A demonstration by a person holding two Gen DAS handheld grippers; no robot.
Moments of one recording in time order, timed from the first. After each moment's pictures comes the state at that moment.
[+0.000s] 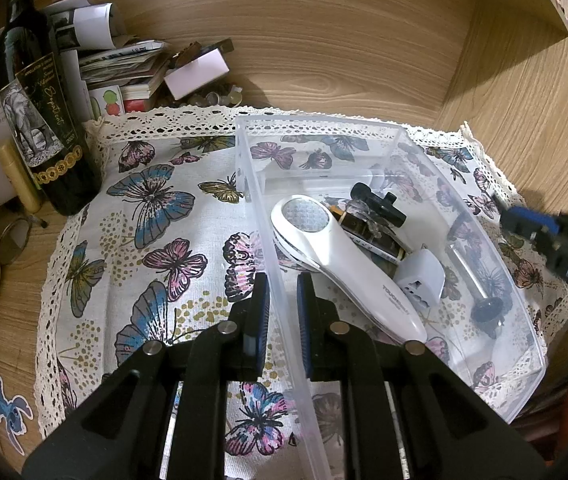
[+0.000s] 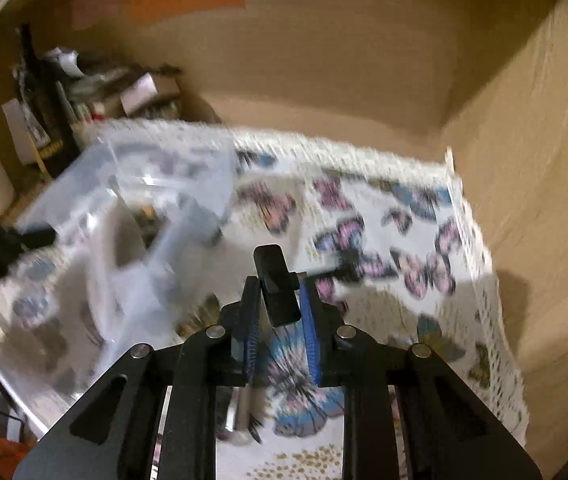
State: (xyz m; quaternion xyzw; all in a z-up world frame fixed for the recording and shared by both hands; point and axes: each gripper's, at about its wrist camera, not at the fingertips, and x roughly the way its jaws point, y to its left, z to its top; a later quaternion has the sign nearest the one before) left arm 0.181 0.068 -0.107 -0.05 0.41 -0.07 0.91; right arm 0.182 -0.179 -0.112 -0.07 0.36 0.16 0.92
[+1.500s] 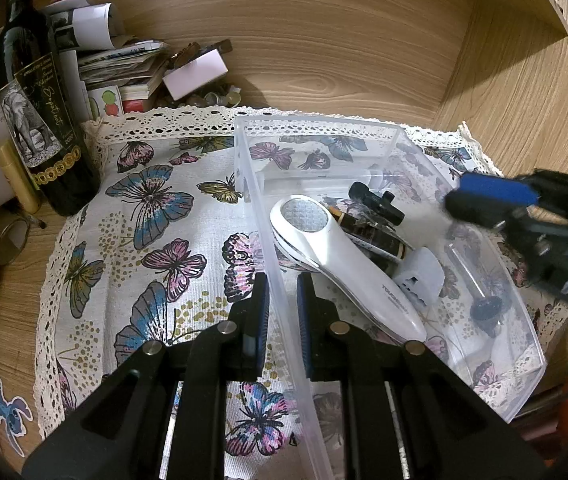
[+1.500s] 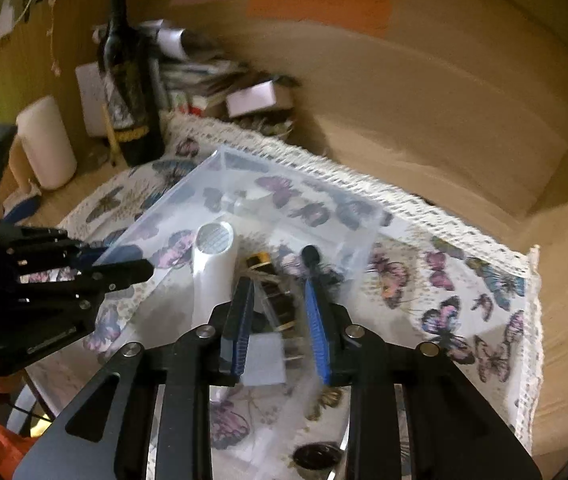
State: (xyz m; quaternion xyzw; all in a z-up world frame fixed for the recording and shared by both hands) left arm 0.180 0.071 -0.108 -0.04 0.41 -0.07 0.91; right arm 0.183 -0.091 -0.093 -0.14 0.35 0.26 0.89
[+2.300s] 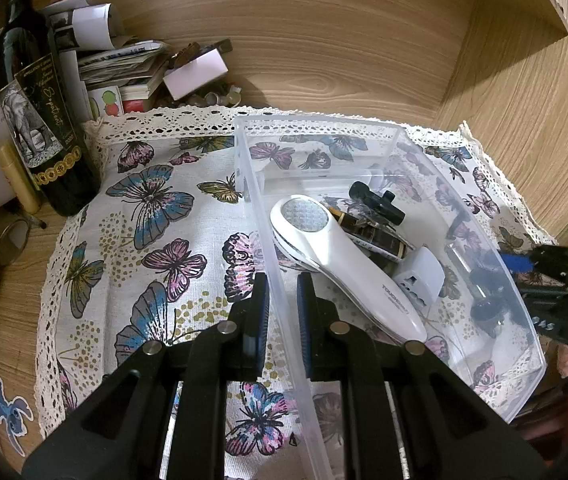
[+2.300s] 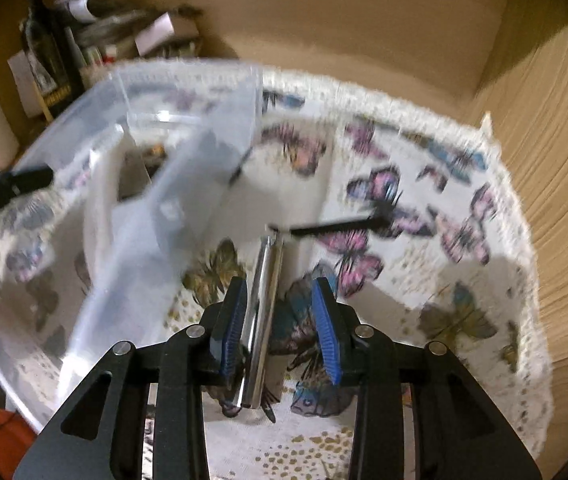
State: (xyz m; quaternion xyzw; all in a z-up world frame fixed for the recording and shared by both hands) left arm 0.180 0.071 -0.108 -0.04 0.41 -0.07 0.91; right arm 0.188 -0.169 -0.158 -0.10 0.45 0.18 0.87
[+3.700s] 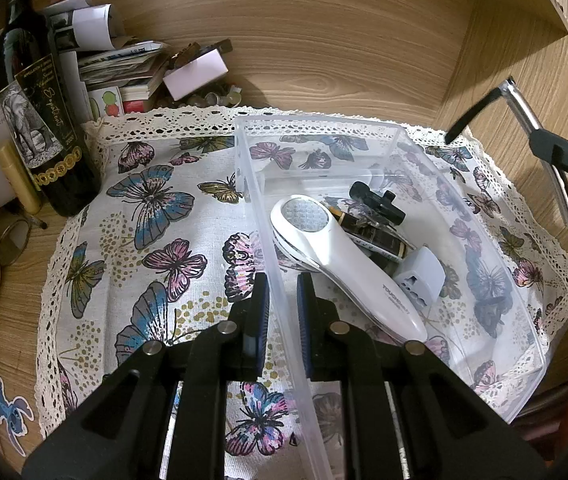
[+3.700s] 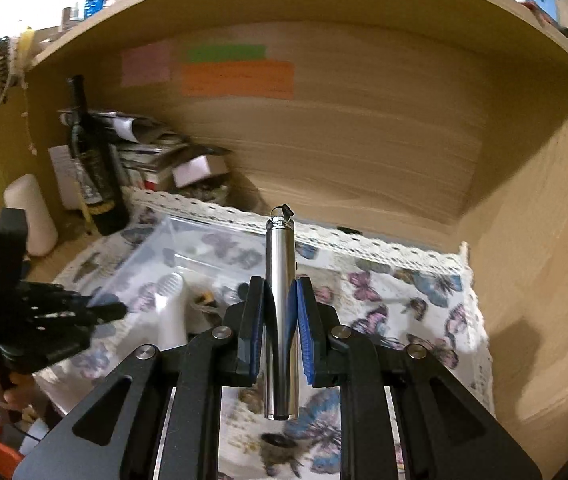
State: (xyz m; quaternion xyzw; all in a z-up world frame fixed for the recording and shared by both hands) left arm 0.180 0.070 -0.108 -0.04 0.41 -0.07 0.91; right arm 0.163 -0.146 -0.050 -0.07 0.27 0.21 0.94
